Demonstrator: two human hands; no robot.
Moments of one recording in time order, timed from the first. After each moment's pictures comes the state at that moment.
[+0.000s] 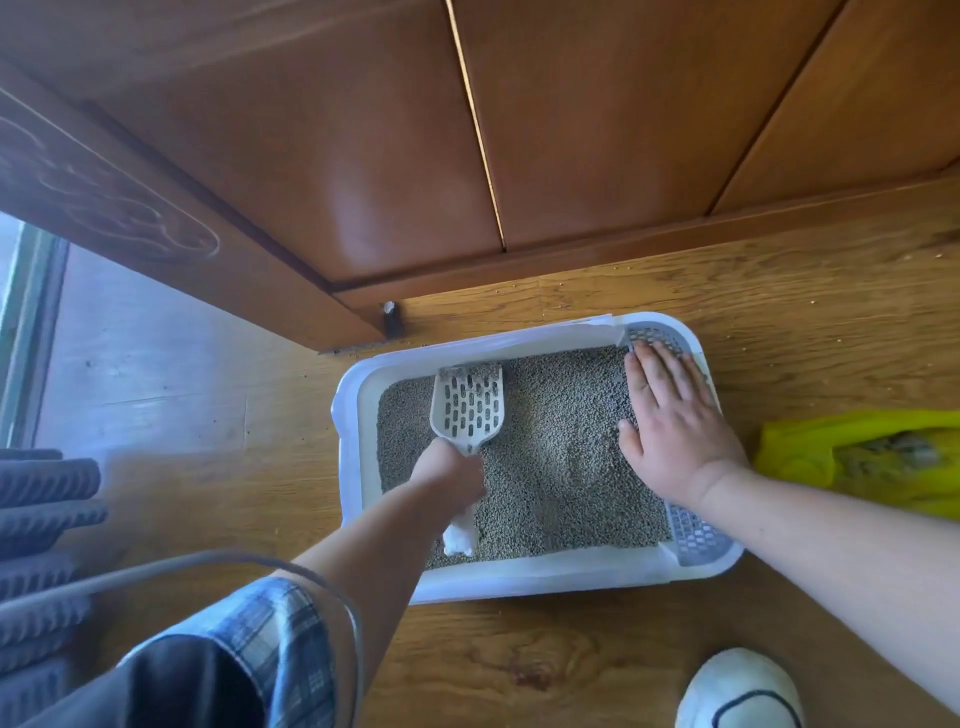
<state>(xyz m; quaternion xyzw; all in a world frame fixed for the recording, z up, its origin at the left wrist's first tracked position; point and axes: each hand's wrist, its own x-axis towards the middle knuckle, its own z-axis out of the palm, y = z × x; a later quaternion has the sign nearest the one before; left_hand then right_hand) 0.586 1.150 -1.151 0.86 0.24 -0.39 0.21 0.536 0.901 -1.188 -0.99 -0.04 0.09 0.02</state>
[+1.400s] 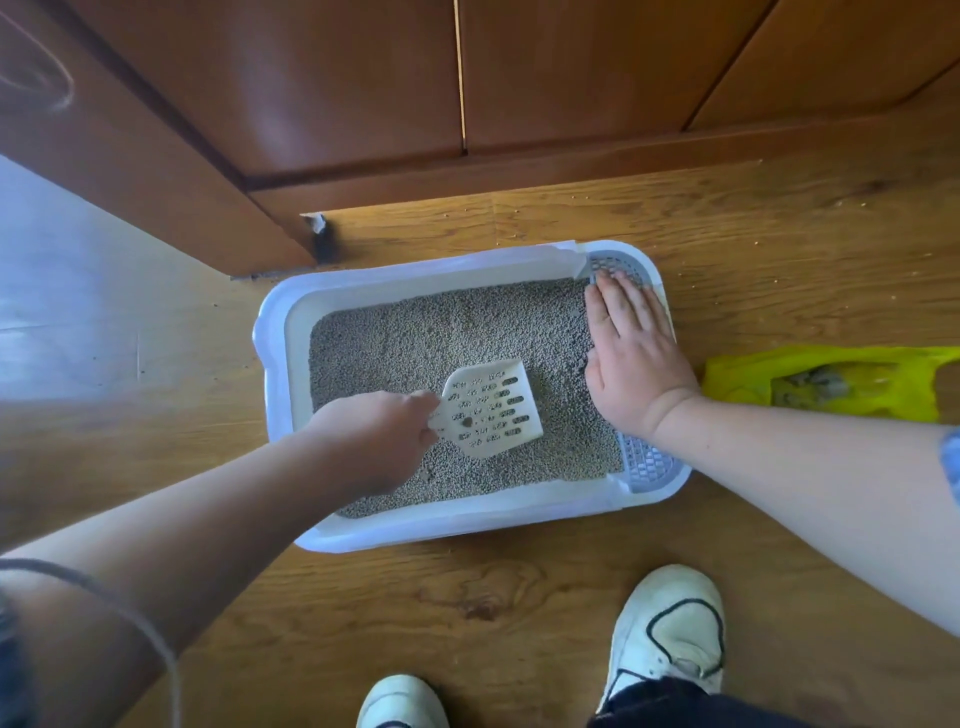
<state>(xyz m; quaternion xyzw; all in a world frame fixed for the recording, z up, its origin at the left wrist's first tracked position) 0.575 1.182 -1.122 0.89 -0.25 -0.39 -0.05 0.535 0.904 -1.187 -0.99 -0.04 0.10 0.01</state>
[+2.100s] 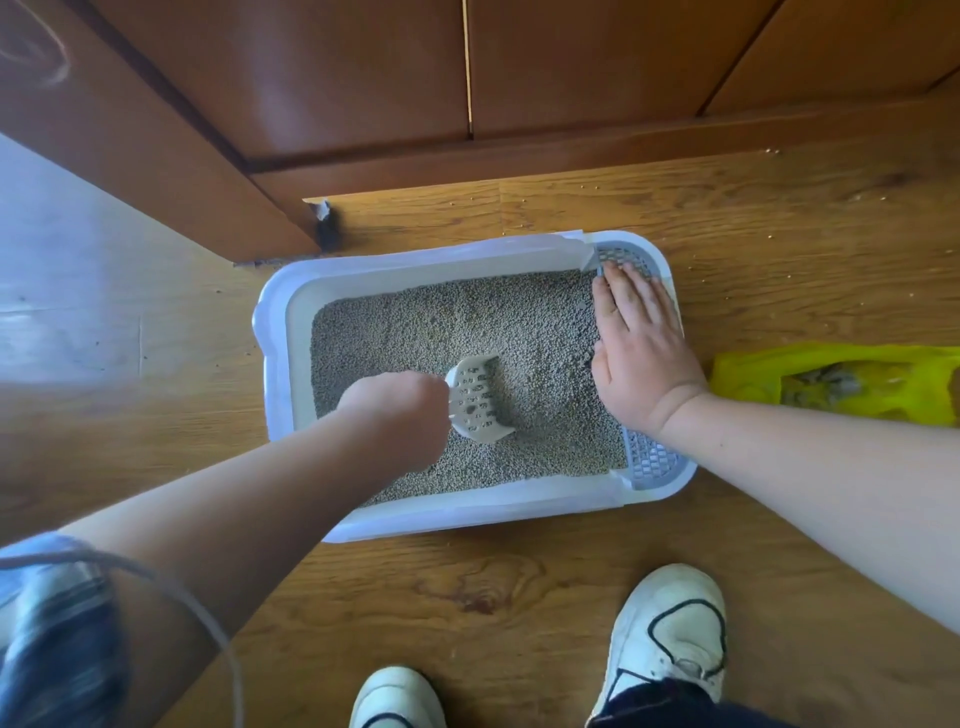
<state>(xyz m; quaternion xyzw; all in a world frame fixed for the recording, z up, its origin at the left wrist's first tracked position) 0.578 1.157 -1.143 0.88 -0.23 -0.40 -0.13 0.534 0.901 -1.189 -1.00 -0.04 0.08 0.04</state>
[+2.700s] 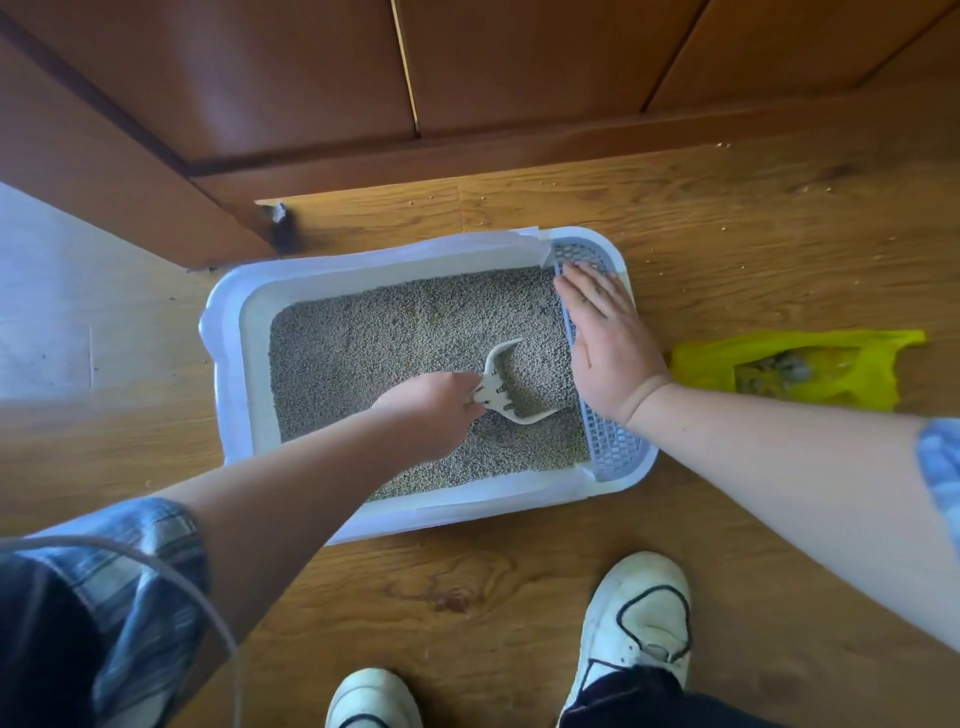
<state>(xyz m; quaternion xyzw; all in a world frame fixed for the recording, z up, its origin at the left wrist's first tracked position) 0.567 1.109 -1.160 0.87 -0.19 -0.45 0.11 0.533 0.888 -1.189 -0.98 -0.03 0.05 0.21</state>
